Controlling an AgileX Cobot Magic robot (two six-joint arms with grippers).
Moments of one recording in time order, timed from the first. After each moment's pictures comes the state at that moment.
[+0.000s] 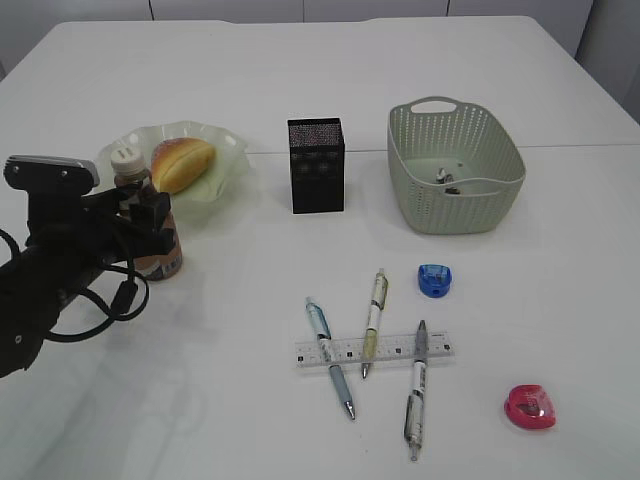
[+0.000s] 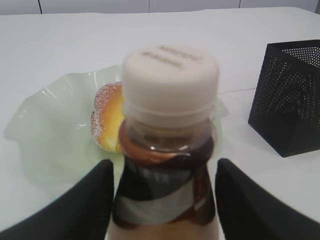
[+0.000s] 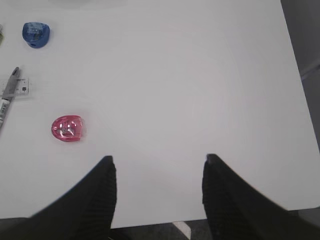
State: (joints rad) left arm -0.31 2.06 -0.67 -0.11 -1.14 -0.02; right arm 0.18 0.68 -0.81 -0.25 1.19 0.26
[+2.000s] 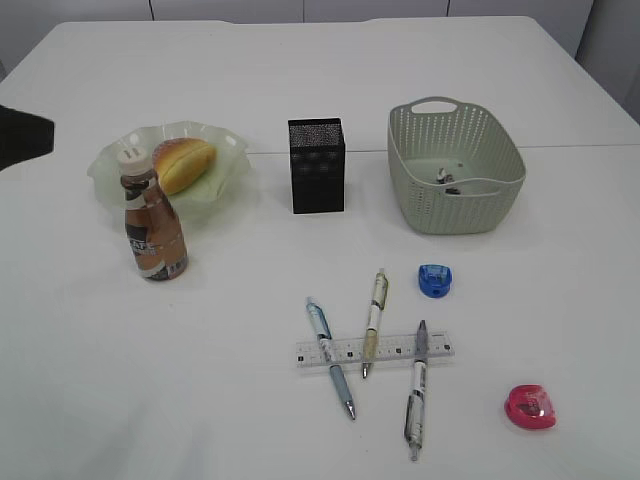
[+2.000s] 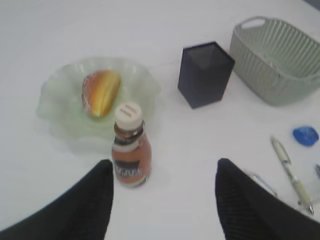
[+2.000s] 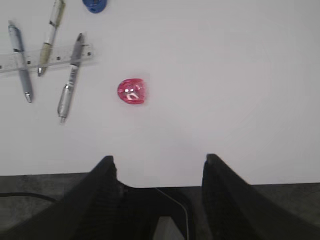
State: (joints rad) left arm -0.34 1.04 -0.74 -0.09 0.26 0.02; right arm 0.18 0.68 -0.81 -0.04 1.25 0.26
